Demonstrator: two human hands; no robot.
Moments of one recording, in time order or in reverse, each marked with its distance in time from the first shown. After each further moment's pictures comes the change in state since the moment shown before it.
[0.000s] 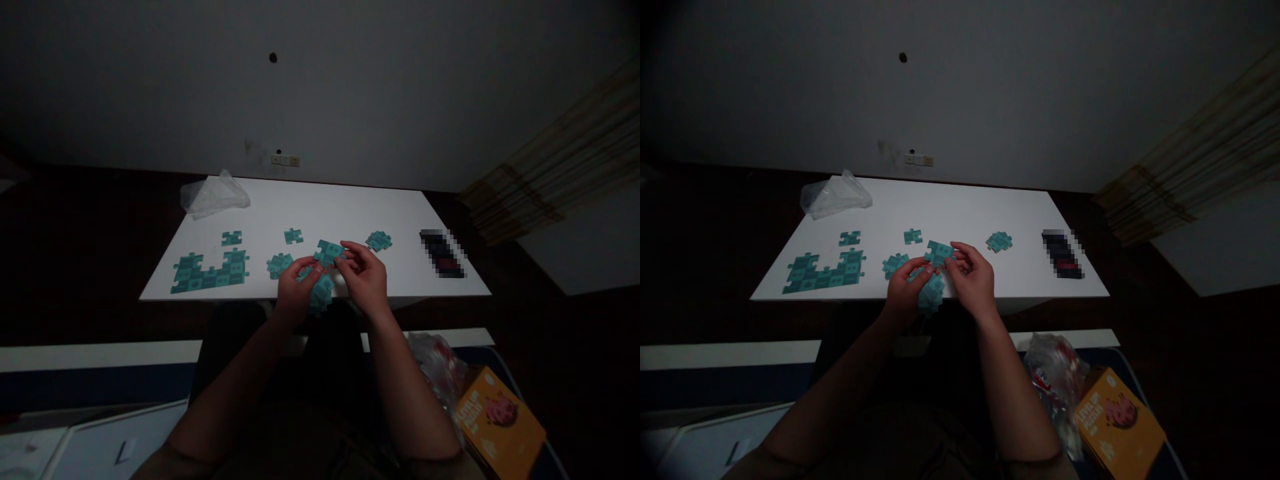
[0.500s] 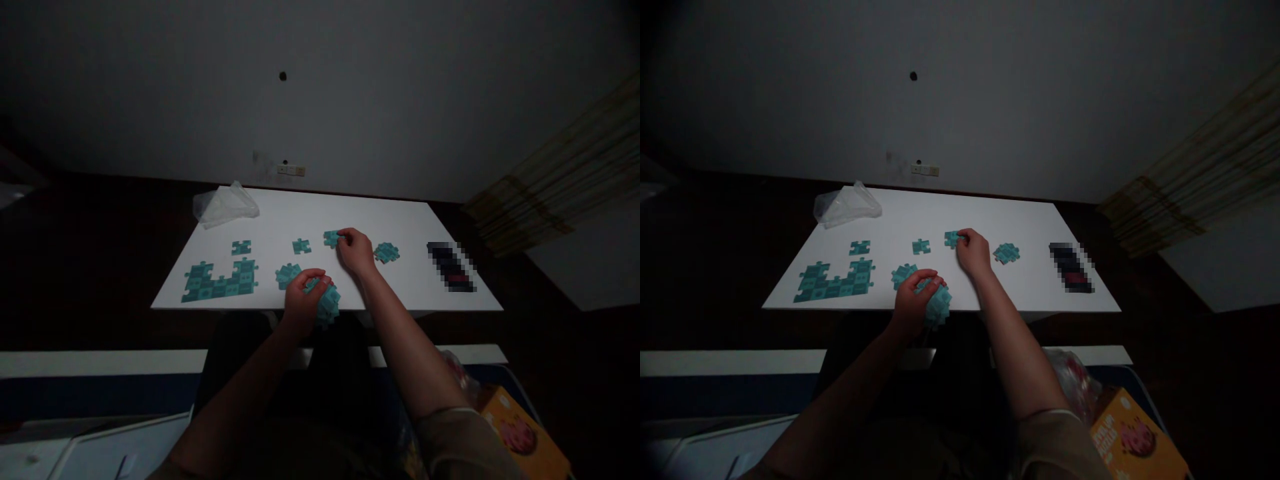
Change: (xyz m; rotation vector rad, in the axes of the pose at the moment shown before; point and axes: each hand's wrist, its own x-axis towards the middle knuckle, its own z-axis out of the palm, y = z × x) left_hand -0.001 0.004 -0.001 -0.027 0.052 -0.089; right_hand 0.117 0.051 0.022 -0.618 -0.074 -0.006
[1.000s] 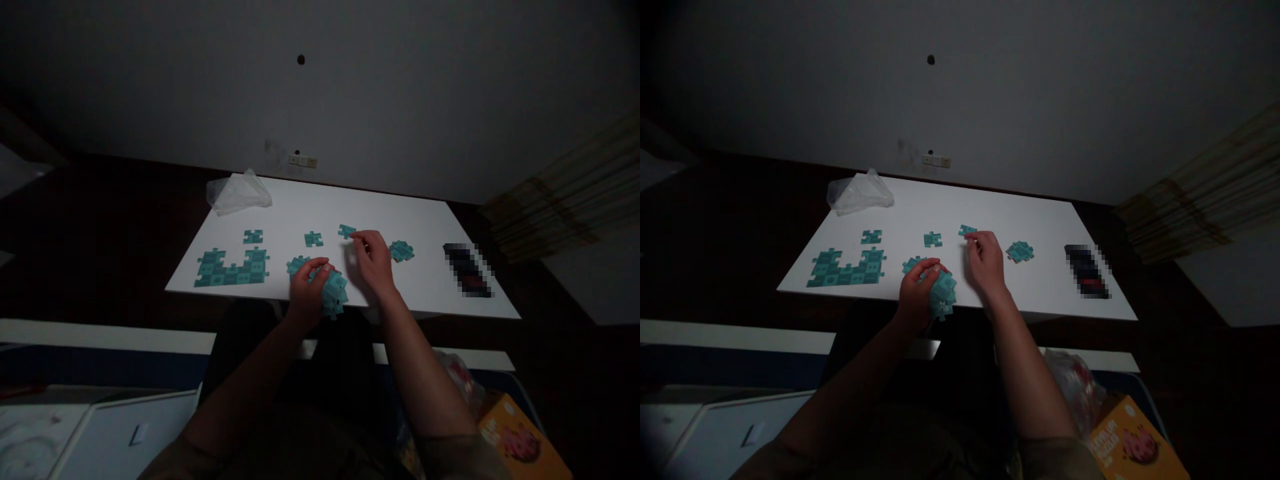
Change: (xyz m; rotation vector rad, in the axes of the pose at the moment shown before) left_hand 0.001 0.007 -0.003 -0.187 0.046 -0.010; right_hand -0.052 -0.018 -0.019 0.145 0.052 -0.267
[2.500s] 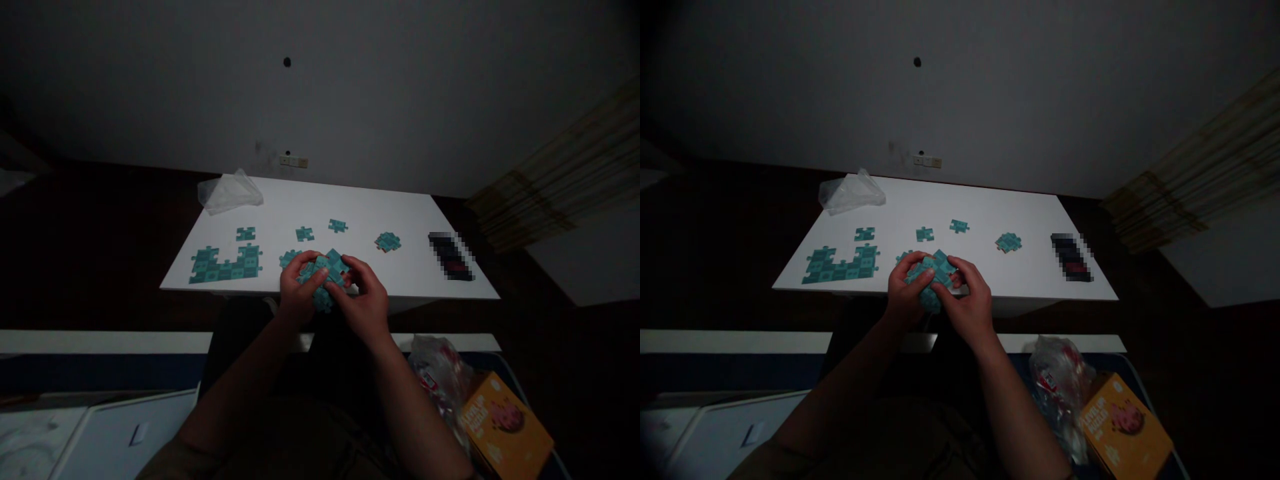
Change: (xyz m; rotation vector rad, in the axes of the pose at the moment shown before) left_hand -0.024 0.011 -0.007 0.001 -0.122 0.177; right_hand -0.106 -0.074 -0.010 0.247 0.088 0.135
